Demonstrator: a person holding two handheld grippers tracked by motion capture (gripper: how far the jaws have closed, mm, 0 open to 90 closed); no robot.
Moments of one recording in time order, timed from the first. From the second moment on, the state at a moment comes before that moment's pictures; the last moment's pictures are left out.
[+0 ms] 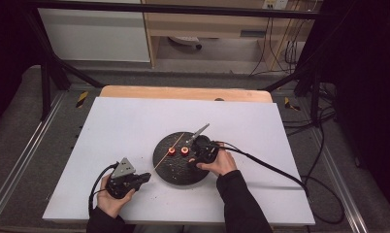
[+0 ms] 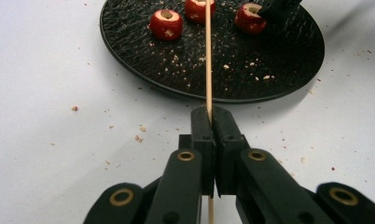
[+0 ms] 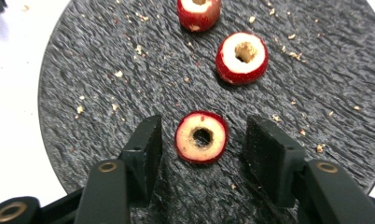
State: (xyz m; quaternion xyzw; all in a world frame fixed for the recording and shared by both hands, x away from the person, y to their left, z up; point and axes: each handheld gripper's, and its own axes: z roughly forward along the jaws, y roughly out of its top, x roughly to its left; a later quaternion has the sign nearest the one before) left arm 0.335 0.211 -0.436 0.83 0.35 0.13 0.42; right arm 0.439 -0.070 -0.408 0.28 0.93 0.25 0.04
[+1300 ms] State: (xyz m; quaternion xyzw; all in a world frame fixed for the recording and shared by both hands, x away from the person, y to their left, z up) left arm 0.331 0.210 -0.435 0.82 0.35 0.14 0.44; right arm 0.431 -0.094 -0.382 0.37 0.86 0.34 0.02
